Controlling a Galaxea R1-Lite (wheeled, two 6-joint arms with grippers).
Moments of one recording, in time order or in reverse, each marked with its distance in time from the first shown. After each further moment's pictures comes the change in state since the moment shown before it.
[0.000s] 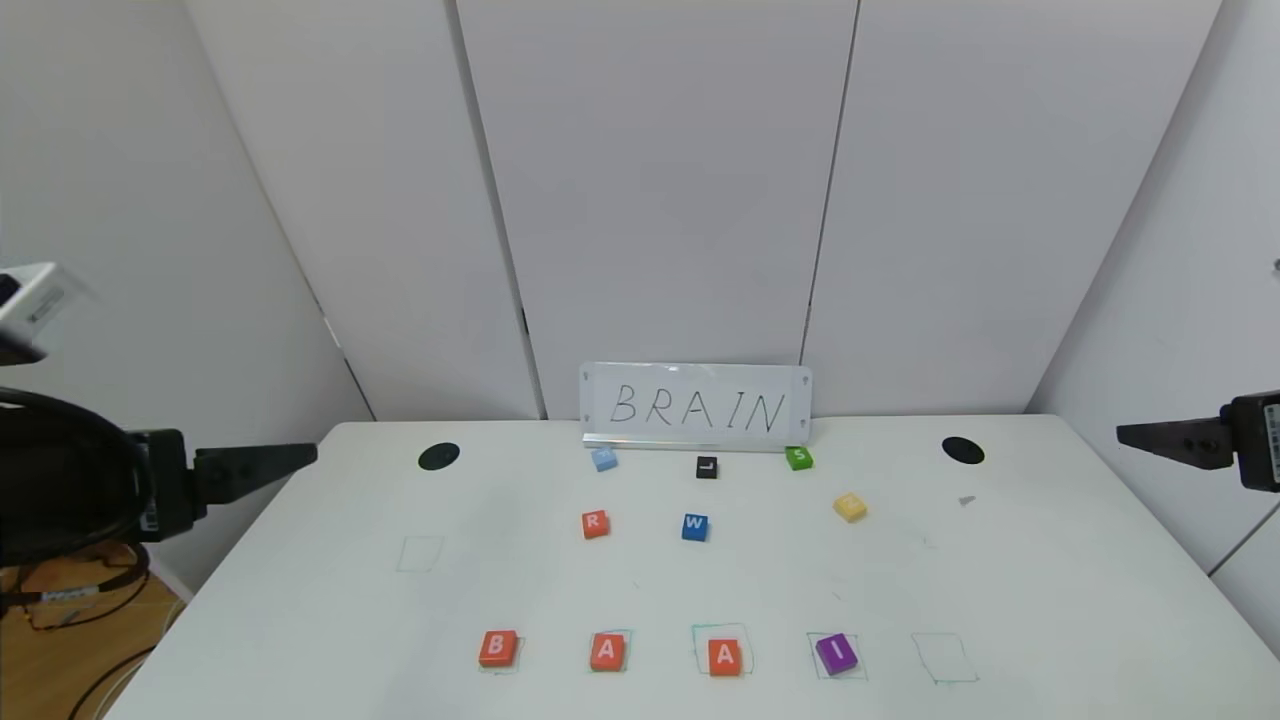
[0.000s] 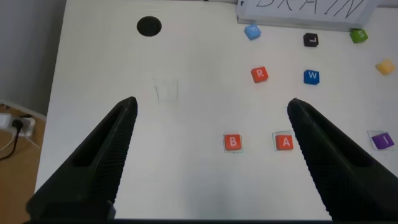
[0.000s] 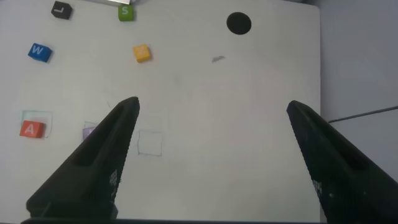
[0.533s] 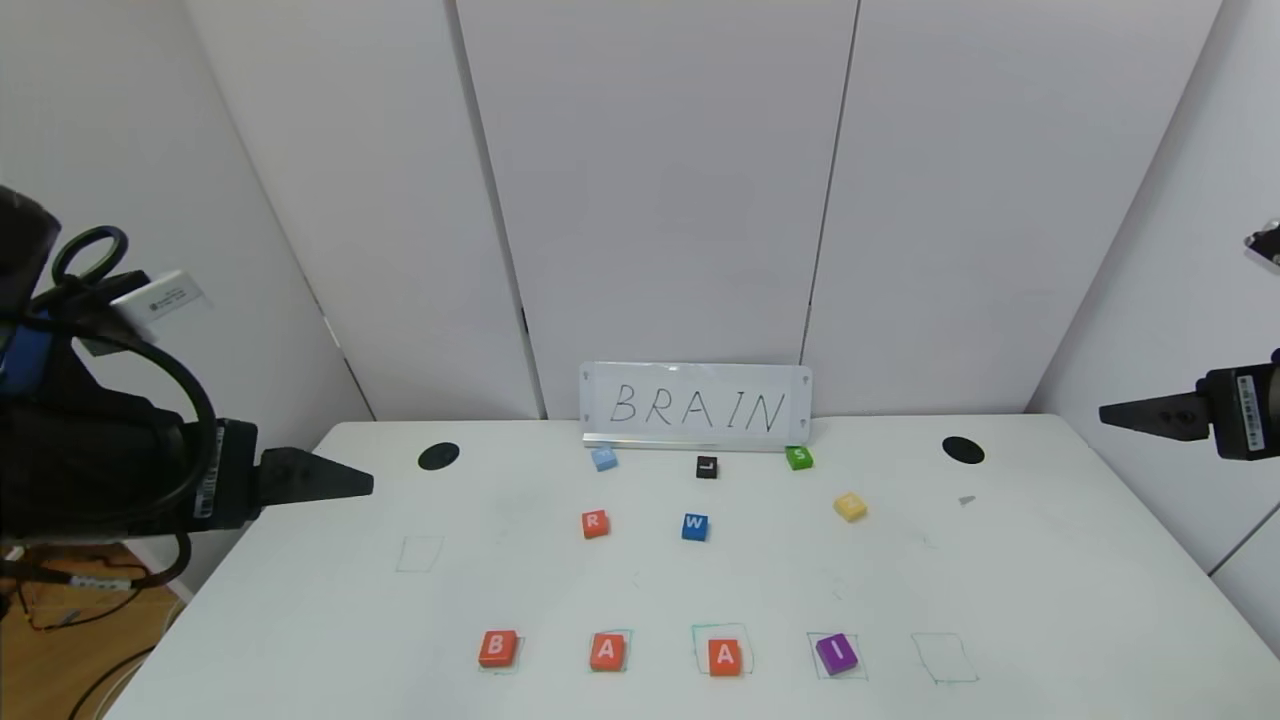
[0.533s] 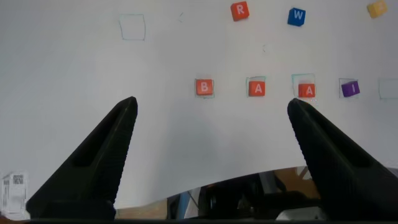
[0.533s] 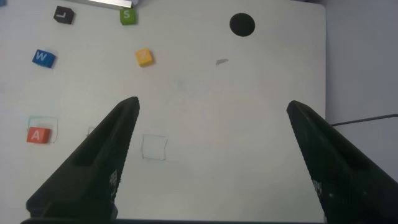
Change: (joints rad) left arm -0.147 0.150 -0.325 0.483 0.031 -0.152; right arm 0.006 0.066 -0.088 0.044 0.006 0.018
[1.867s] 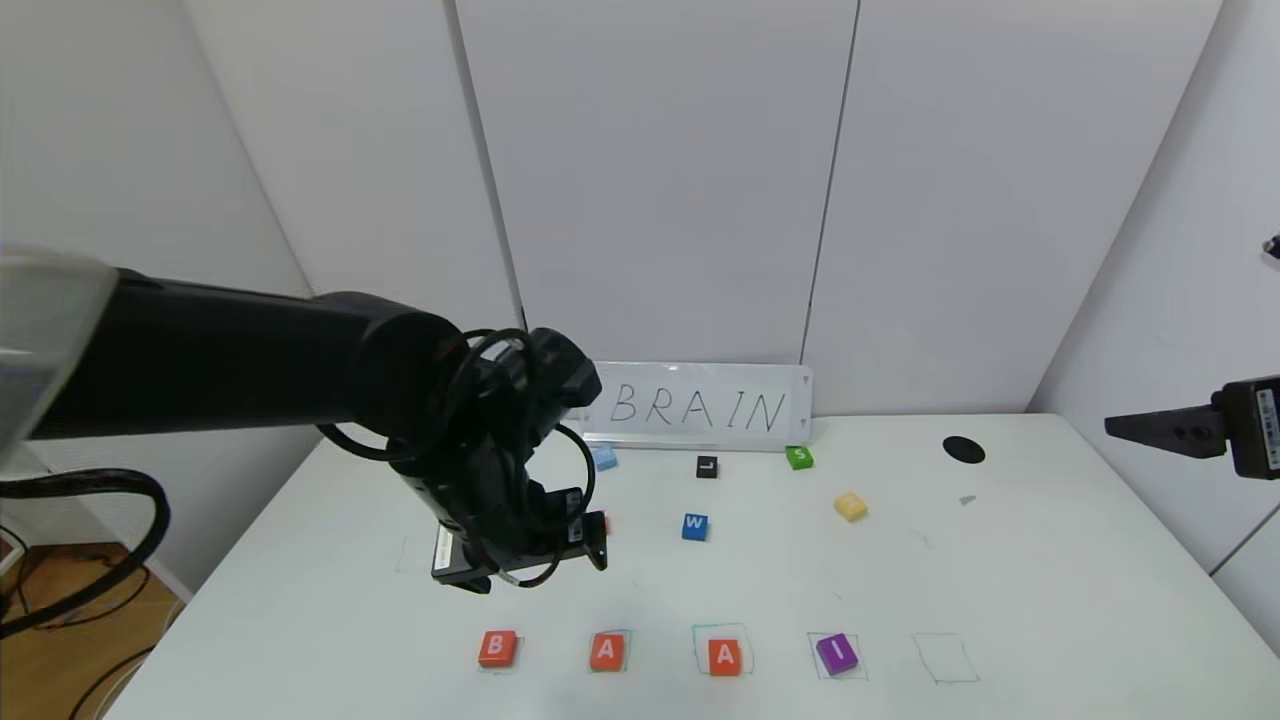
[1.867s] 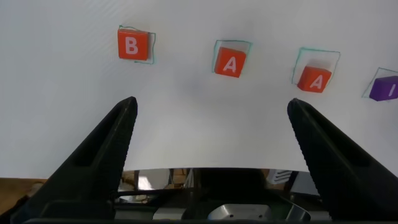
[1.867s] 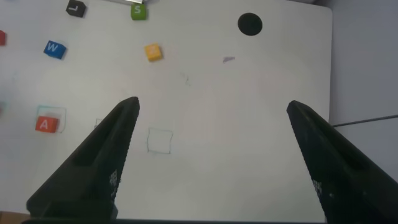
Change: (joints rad) left arm -0.376 0.633 -0.304 0.147 0.129 -0.485; right arm 0.036 -0.052 0.029 0.015 -0.004 -0.007
